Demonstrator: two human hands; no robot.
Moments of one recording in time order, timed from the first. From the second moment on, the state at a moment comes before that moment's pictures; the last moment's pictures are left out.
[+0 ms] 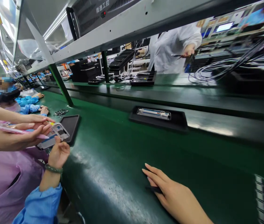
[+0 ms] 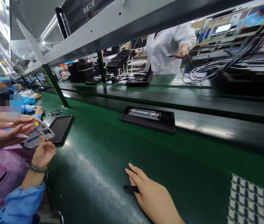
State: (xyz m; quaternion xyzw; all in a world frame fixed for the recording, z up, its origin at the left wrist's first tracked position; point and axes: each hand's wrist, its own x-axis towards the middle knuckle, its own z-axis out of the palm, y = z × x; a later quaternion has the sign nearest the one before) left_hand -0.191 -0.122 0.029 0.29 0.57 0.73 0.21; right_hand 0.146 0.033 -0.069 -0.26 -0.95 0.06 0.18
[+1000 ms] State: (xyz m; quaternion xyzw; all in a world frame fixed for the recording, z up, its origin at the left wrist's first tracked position) left_hand -0.028 -0.098 -0.026 0.40 0.48 0.51 0.59; right_hand 0.134 -0.006 -0.020 -0.26 -0.58 0.68 0.36
